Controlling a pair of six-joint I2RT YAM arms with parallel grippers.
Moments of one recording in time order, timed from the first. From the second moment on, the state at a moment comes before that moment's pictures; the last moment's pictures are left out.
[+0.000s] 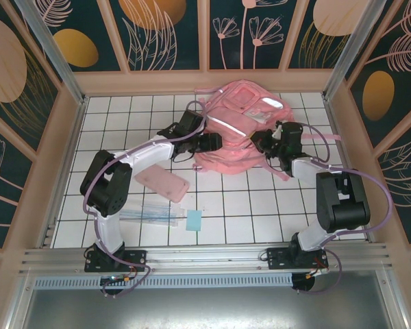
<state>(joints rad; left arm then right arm) -0.62 1.92 1.36 -0.21 0.23 -0.69 0.13 1.57 0.75 0.37 -0.57 1.06</state>
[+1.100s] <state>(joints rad) -0.59 2.02 1.38 0.19 0.20 -1.06 0.14 1.58 0.74 0.45 -0.70 1.15</state>
